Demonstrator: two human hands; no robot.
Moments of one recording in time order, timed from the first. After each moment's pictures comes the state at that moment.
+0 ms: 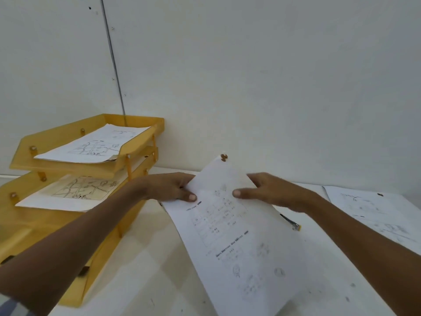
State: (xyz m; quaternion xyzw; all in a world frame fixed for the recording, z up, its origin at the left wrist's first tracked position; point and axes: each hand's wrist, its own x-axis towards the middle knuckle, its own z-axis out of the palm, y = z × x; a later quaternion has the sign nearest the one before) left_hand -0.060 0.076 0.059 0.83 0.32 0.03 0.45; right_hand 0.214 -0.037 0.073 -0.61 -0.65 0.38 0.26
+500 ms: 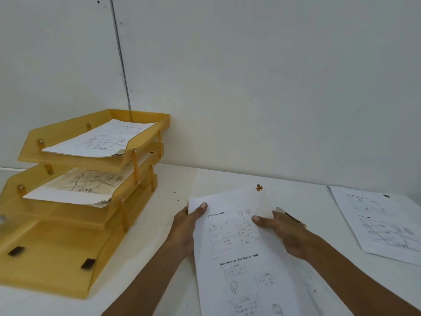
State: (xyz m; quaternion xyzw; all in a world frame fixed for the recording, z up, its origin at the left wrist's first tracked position) left_hand -0.016 0.012 -0.061 0.34 0.40 0.46 0.71; right_hand 0.228 -0.056 -0.033 -0.60 -0.40 0.55 0.42
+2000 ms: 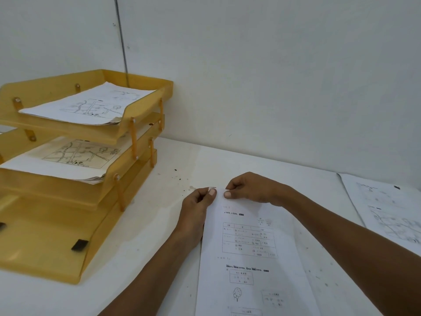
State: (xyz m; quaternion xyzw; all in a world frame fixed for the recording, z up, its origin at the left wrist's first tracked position) left_hand -0.001 0.019 -0.086 0.39 0.42 0.47 0.67; right_hand 0.176 0.030 -0.003 -0.64 -0.68 0.35 0.13
